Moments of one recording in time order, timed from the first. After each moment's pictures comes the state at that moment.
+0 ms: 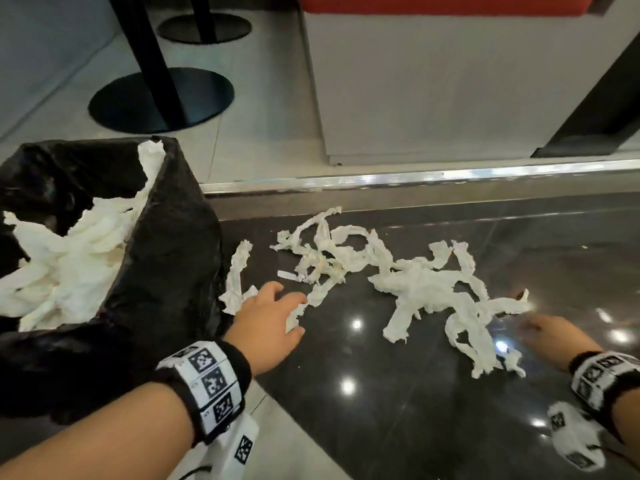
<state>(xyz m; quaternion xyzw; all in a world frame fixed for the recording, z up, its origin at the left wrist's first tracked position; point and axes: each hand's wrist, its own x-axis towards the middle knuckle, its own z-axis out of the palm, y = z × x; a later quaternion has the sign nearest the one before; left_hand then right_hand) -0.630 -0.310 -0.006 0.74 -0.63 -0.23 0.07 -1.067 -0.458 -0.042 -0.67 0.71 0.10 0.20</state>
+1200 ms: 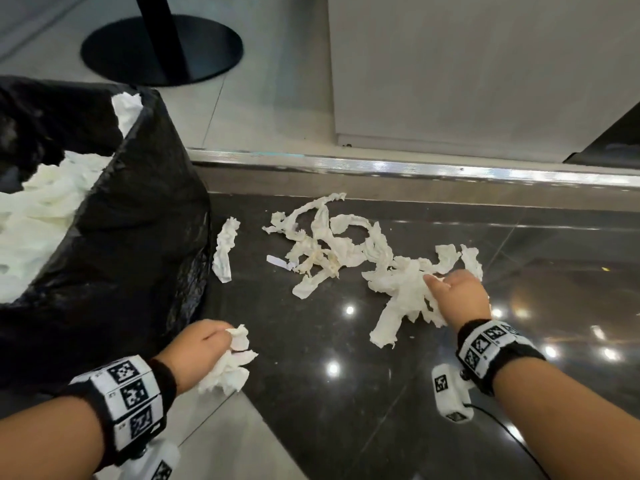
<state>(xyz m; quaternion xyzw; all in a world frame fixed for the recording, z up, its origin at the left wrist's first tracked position) -0.599 -0.280 -0.050 0.73 -0.36 -0.49 0.31 -0.926 -0.501 -0.059 -0.64 0.70 -0.15 0.28</state>
